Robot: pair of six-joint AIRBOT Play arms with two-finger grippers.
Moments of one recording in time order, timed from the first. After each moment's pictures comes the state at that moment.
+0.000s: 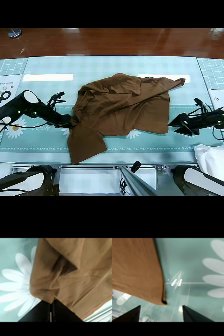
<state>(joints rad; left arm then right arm) 0.02 -1.32 0.74 1.07 -1.23 -1.20 -0.48 -1.26 0.65 -1.00 1.32 1.23</state>
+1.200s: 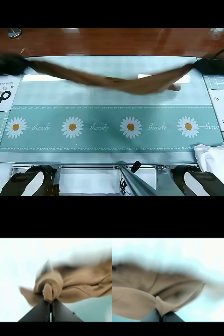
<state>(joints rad) 0.11 -0.81 1.32 1.05 -1.09 -1.18 -0.10 -0.91 1.38 -1.16 1.15 1.38</state>
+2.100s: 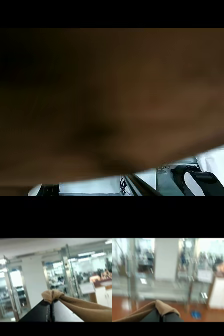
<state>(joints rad) 0.13 -0.45 1.77 1.09 -0.95 -1.21 -0.10 -0.76 2.13 -1.41 1.25 1.51</state>
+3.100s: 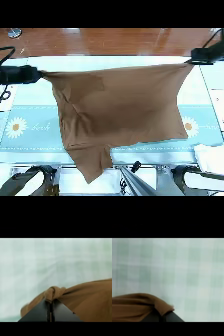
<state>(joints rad) 0.12 -1.05 1.13 1.02 -0.96 -1.27 -0.10 -1.47 1.70 -1.48 1.26 1.45</state>
